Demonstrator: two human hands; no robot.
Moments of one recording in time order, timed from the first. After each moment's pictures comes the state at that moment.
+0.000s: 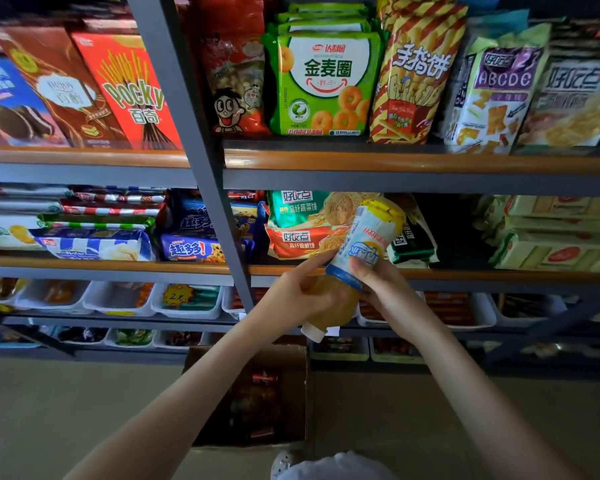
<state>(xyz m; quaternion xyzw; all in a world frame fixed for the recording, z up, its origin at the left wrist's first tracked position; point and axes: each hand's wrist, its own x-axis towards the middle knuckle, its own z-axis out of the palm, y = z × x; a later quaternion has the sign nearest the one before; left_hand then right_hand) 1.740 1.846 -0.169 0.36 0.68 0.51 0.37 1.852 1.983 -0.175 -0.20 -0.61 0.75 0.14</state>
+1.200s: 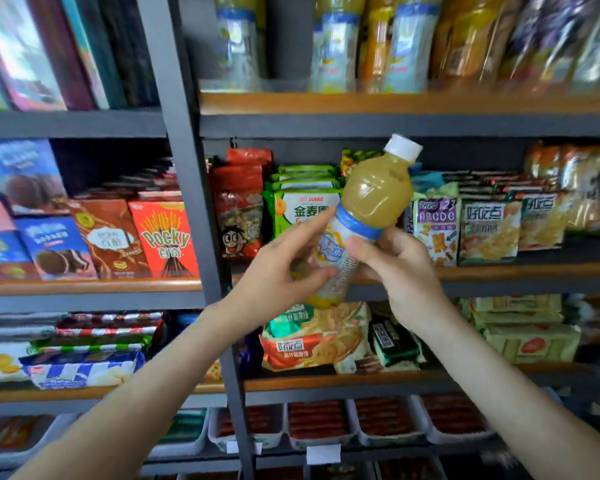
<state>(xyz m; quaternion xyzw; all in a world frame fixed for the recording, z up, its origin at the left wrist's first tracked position) 1.683 1.869 -0.004 0.65 0.57 0.50 -0.03 1.824 1.982 0.004 -0.08 -0.67 0.62 0.40</state>
